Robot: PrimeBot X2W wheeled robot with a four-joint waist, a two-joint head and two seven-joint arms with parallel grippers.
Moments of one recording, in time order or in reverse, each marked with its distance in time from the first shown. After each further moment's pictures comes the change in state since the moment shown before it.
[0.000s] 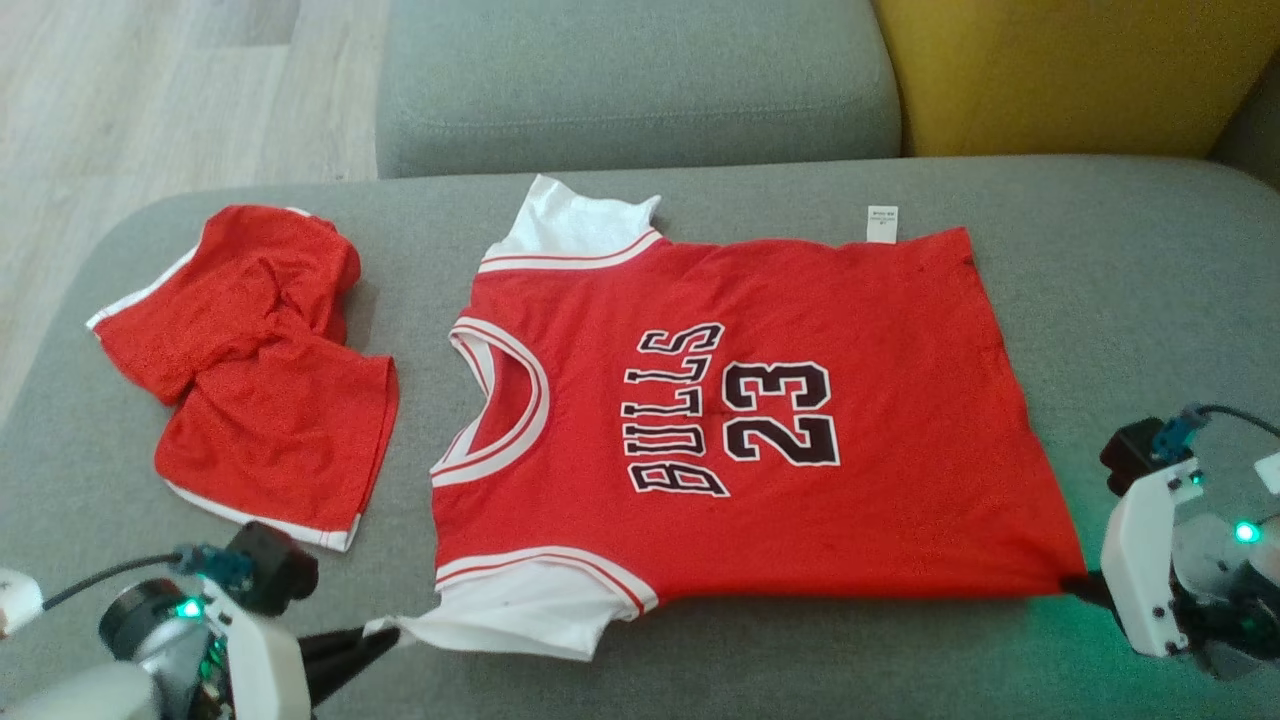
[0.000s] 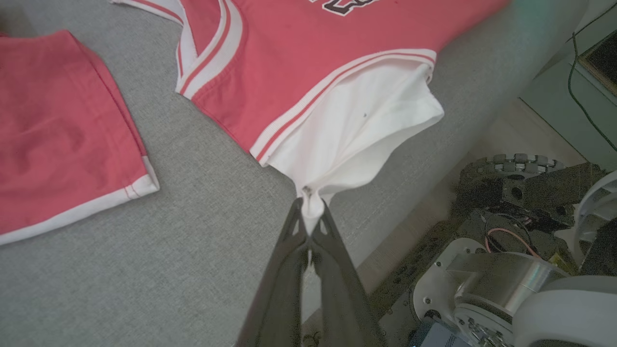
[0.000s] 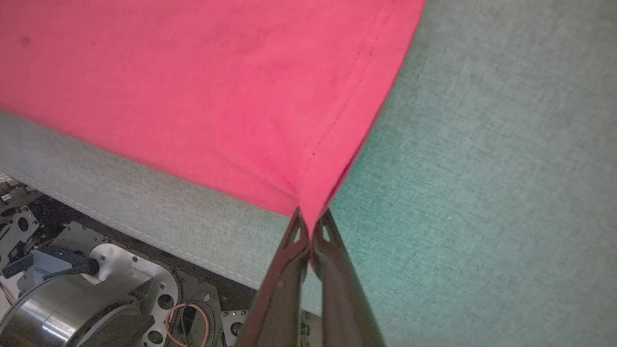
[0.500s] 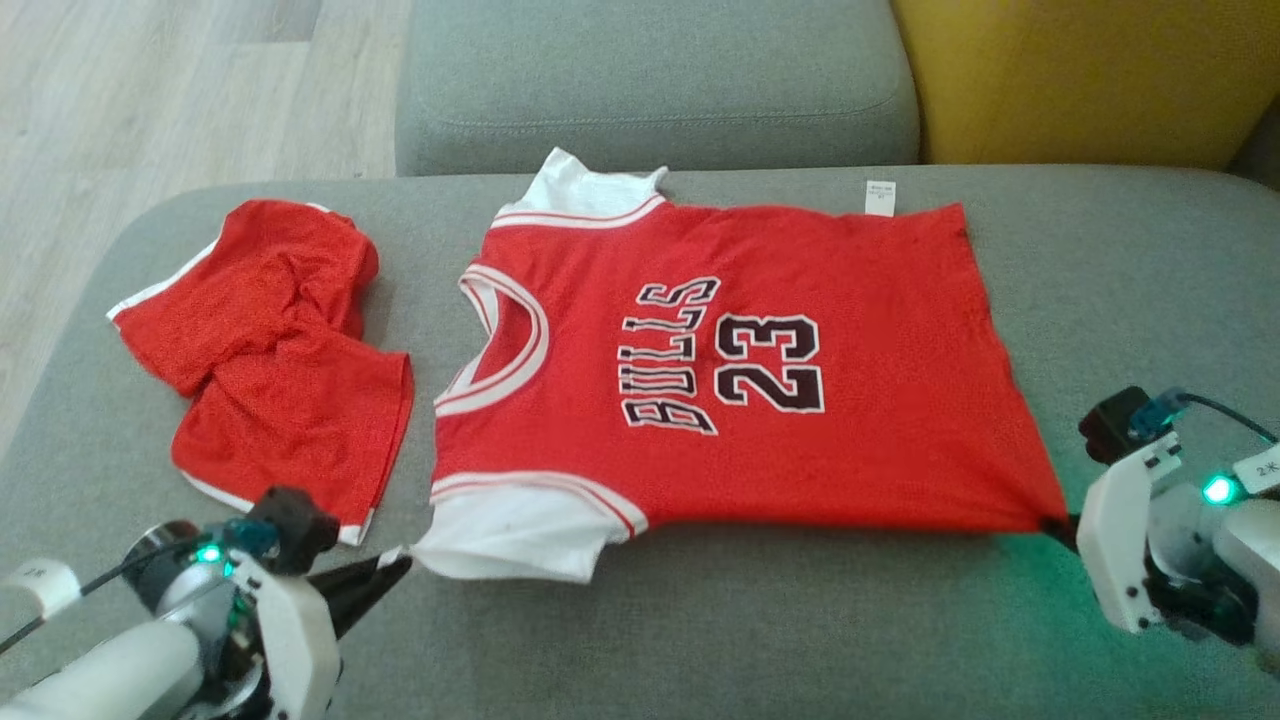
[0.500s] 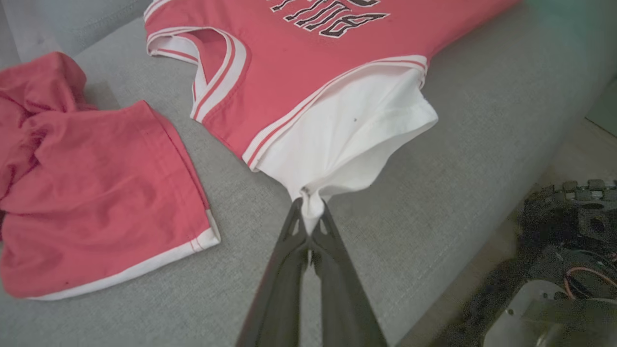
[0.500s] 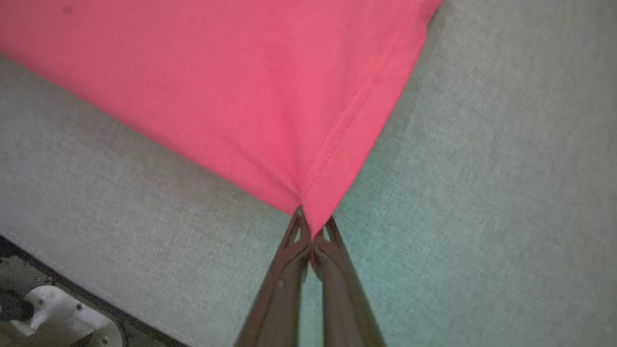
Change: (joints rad) left arm -0.037 -0.170 0.079 0.224 0.207 0.000 -0.142; right arm -0.036 0.092 -0.034 0.107 -0.207 0.000 -0.212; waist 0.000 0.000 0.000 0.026
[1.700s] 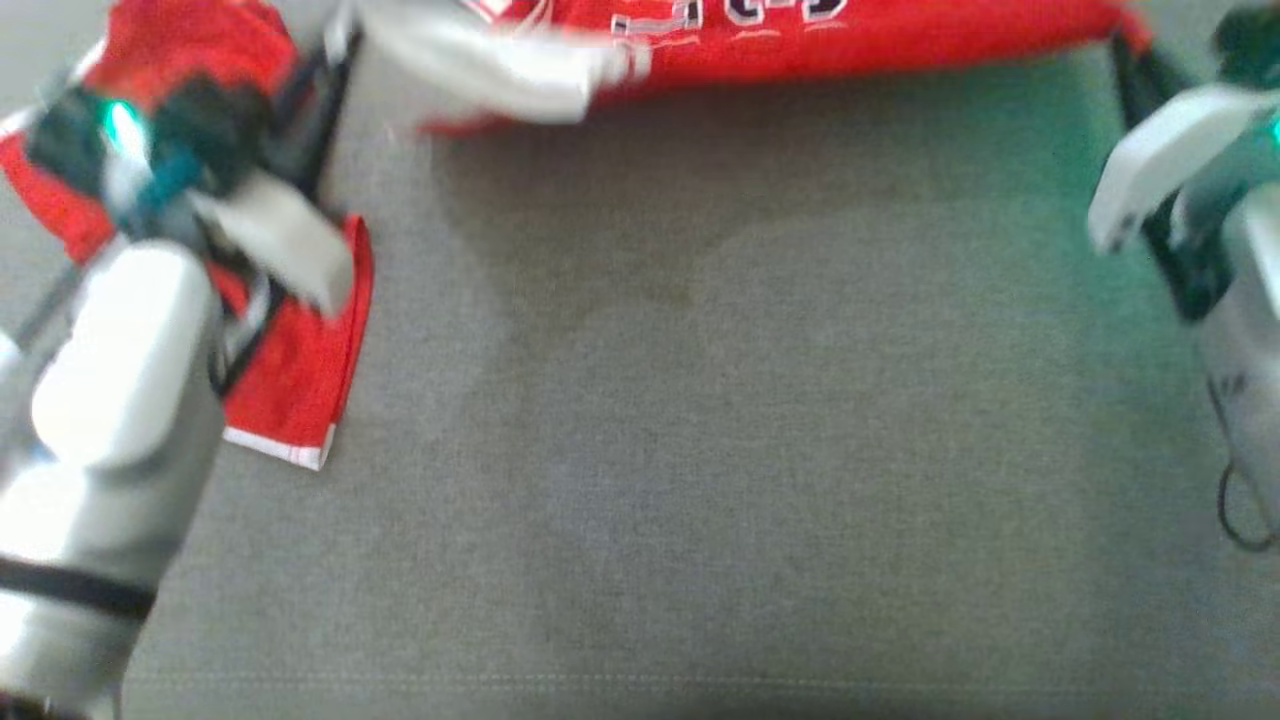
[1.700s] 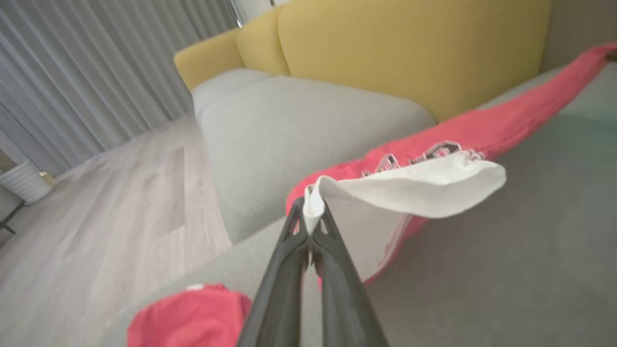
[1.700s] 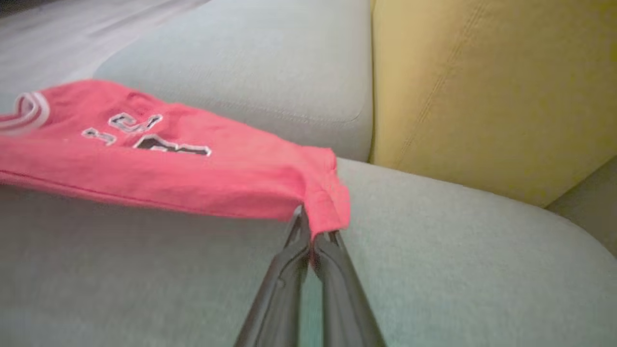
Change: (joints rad) left arm -0.408 -0.391 0.556 0.316 0.523 0.000 -0.263; right arm -0.387 0.373 -0.783 0.403 -0.636 0.000 -0.434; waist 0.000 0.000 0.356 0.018
